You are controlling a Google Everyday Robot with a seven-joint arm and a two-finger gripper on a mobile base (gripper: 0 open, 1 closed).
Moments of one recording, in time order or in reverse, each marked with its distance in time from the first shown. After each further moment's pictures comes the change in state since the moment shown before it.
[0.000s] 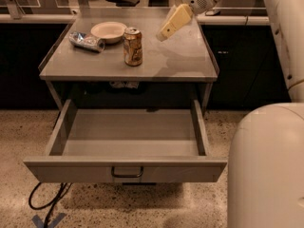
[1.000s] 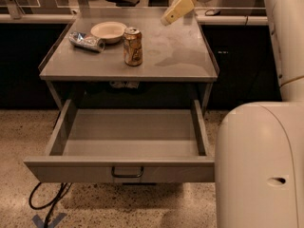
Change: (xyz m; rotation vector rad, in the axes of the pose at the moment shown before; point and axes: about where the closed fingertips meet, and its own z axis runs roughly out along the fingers) arm 0.007 -0.075 -0.019 0.244 -0.003 -0.036
